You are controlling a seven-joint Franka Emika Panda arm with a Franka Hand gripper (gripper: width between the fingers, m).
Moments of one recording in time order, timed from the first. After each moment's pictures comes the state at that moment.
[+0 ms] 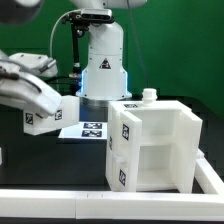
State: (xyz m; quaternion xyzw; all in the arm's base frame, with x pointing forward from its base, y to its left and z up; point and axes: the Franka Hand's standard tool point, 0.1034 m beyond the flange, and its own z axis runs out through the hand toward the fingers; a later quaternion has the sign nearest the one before) arm 0.480 -0.142 0.091 -0.86 0.34 0.34 0.20
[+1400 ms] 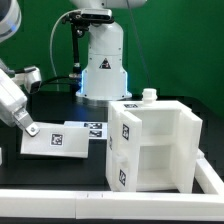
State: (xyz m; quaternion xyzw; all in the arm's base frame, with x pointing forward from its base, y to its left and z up) arm 0.486 -0.160 0.041 -0.77 0.52 0.09 0.37
